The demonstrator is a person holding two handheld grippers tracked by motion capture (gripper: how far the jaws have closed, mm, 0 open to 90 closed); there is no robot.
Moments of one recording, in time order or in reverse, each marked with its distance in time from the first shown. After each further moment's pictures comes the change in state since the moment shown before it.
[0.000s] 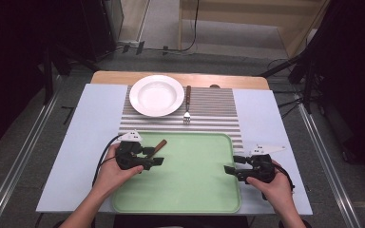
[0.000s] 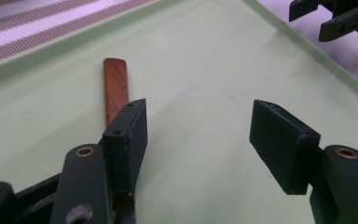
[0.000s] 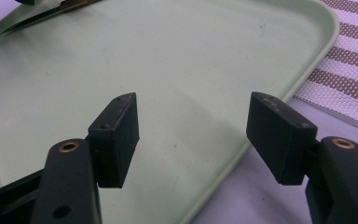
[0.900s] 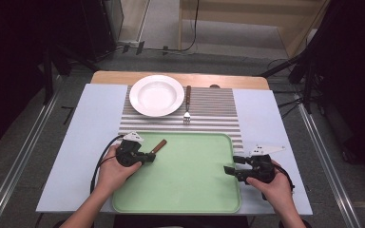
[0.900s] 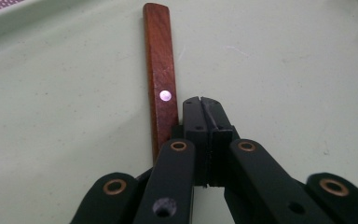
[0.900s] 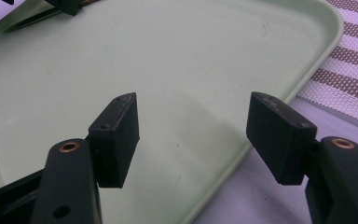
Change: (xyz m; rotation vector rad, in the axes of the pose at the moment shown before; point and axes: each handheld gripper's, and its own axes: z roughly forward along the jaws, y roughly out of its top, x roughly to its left) left arm 0.016 -0.006 0.004 0.115 0.111 -0.031; right arm 0.001 0.000 0.000 0.005 0.005 -0.006
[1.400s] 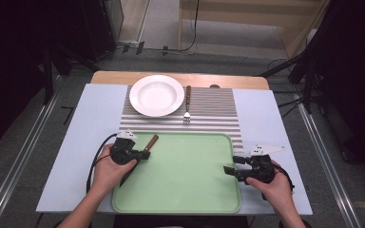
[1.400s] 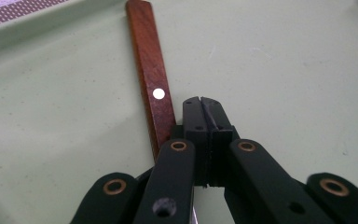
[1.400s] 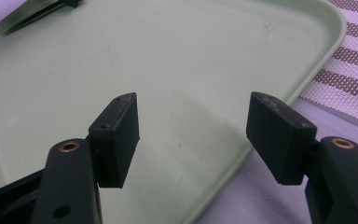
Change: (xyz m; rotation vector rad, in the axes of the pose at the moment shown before) left arm 0.014 -0.004 -0.008 -0.022 0.027 -0.045; right arm 0.001 0.000 0.000 -0.001 0.004 -0.001
